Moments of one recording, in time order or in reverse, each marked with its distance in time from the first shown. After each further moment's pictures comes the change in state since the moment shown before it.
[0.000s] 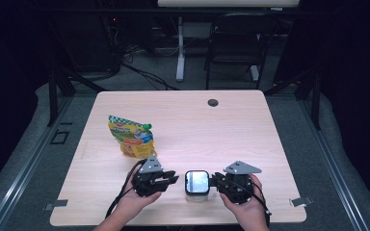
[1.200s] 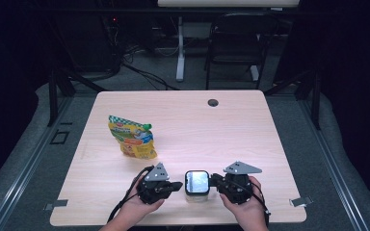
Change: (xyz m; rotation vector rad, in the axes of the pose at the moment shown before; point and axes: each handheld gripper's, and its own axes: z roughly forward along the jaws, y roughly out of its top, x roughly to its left) left arm -0.018 -0.006 0.009 0.051 -0.083 0.064; right arm -0.001 -0.001 0.002 0.000 0.039 0.015
